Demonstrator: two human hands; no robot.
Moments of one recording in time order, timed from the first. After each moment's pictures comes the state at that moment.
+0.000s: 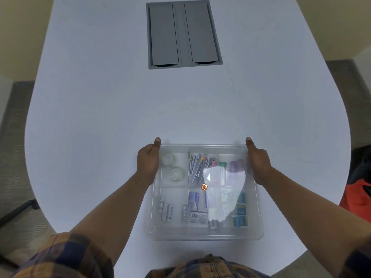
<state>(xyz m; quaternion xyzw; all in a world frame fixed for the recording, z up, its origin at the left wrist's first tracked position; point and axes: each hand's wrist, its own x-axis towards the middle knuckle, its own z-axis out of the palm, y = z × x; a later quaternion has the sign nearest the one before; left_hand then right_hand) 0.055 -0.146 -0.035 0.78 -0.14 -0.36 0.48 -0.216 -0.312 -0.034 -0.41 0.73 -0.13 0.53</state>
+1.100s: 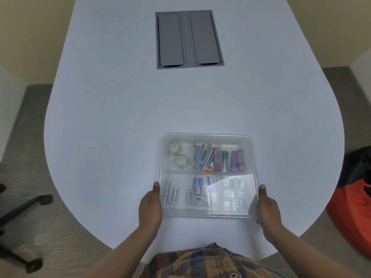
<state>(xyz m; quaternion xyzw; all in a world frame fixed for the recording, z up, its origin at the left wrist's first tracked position) -0.034 0.013 -0.038 0.83 -0.05 -0.39 0.39 -0.304 -0.141 -0.024 -0.45 0.74 -0.11 0.49</state>
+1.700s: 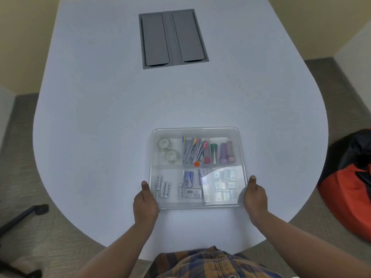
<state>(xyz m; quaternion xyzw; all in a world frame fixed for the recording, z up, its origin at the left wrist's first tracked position) -0.044 0.013 -0.052 0.85 -0.04 -0.33 0.40 -0.302 -0.137 -0.047 -0.45 0.76 -0.16 0.43</state>
